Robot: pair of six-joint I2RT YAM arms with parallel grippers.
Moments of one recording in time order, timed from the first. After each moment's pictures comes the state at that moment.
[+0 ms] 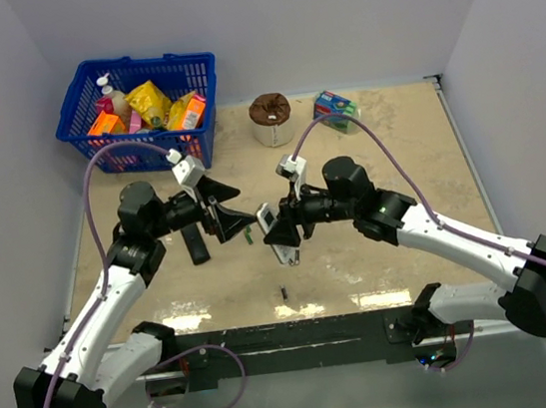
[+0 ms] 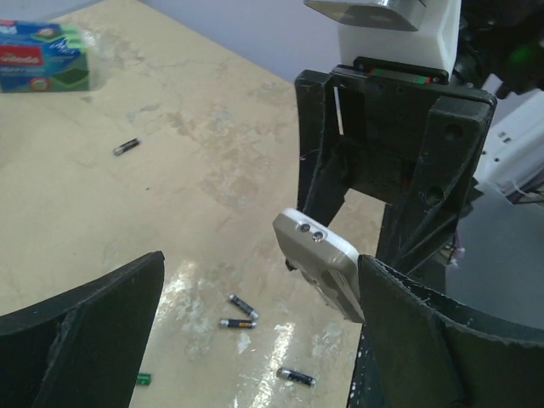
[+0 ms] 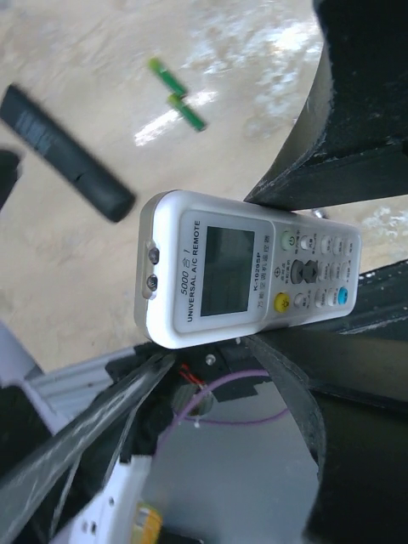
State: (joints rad) left arm -0.35 0.93 0.71 0.12 0.82 -0.25; right arm 0.80 1.19 0.91 -0.12 -0.47 0.30
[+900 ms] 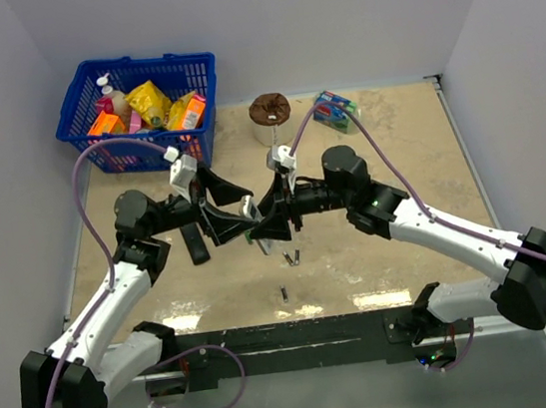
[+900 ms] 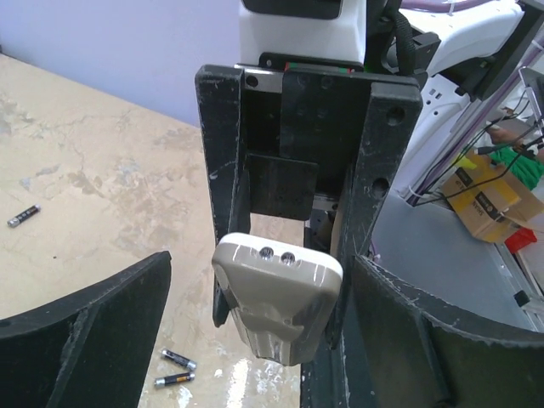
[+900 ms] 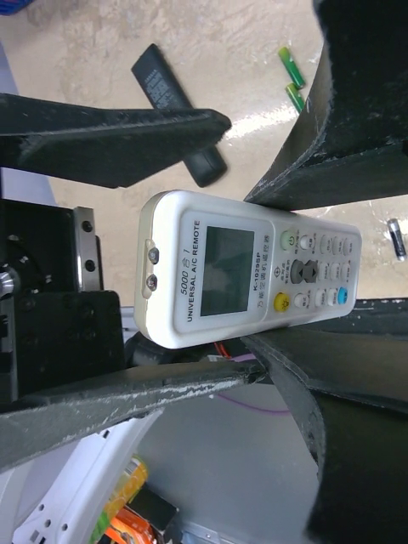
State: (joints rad) left arm -0.35 1.00 0.66 0.58 1.07 -0.57; right arm 0.80 1.26 0.99 0.09 -0.70 0.20
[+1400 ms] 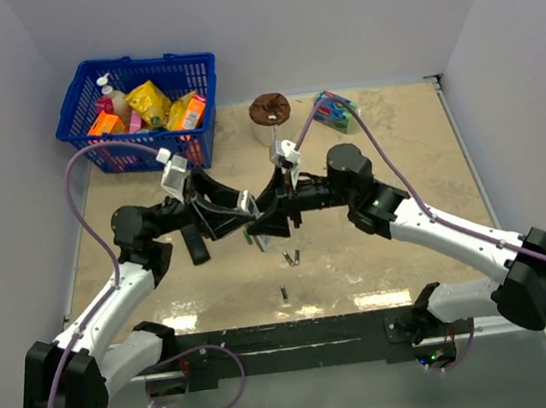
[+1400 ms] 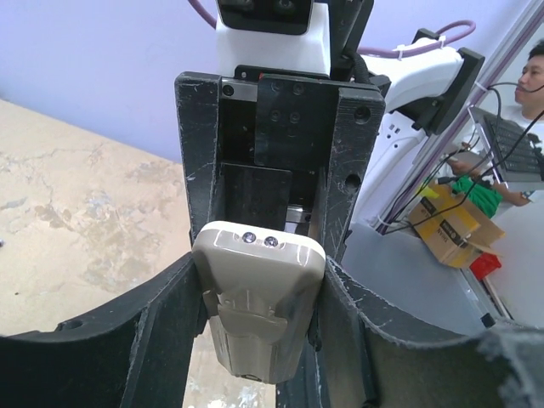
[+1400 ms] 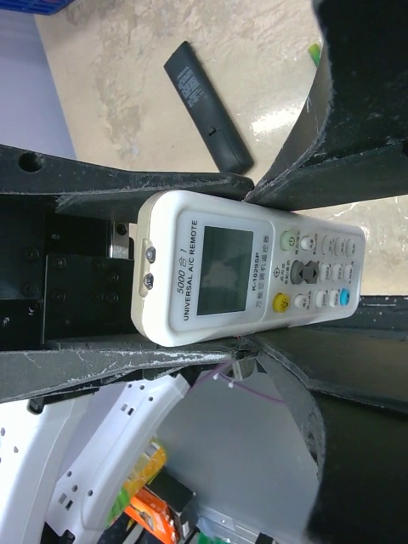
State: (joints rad) left arm -0.35 1.02 0.59 0.92 1.06 -0.83; right arm 0.80 1.25 0.99 0.19 -0.73 0.25
